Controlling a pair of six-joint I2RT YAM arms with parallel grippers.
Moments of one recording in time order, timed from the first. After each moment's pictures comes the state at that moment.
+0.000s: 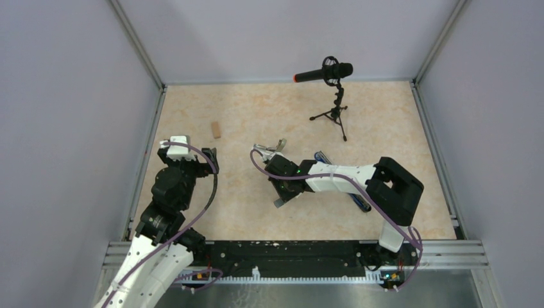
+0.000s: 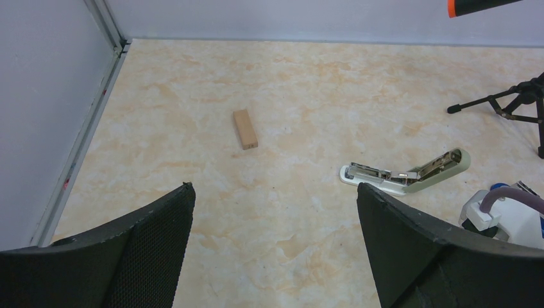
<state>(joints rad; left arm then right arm) -0.41 0.45 0.63 -0.27 -0.36 -0.11 1.05 1.78 1.13 -0.47 0.12 0.43</state>
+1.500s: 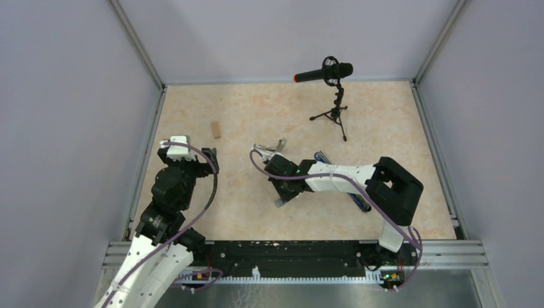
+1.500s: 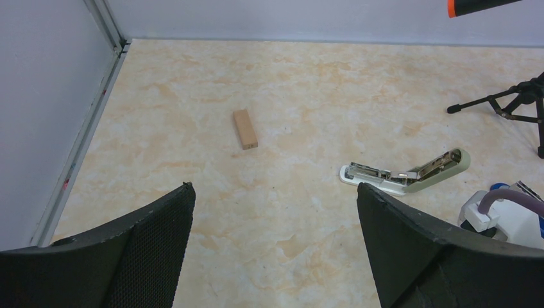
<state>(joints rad) -0.41 0.45 0.63 -0.27 -0.36 -0.11 1.05 1.78 1.13 -0.48 0.11 0.42</state>
